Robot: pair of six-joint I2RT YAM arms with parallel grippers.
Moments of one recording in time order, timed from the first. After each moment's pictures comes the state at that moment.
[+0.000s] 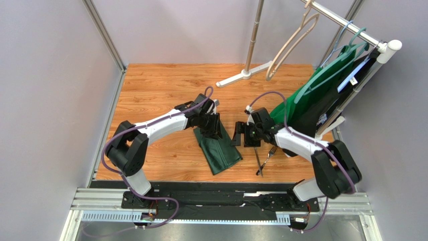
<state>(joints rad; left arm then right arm) -0.66 1.71 1.18 -0.49 0.33 -0.61 0.52 1.49 0.81 -0.26 -0.31 0.53</state>
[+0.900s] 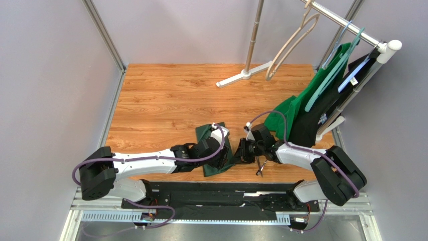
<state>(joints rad) -1.16 1.32 0.75 -0.14 -0.22 -0.53 0.60 1.38 0.50 0.00 -0.53 0.83</state>
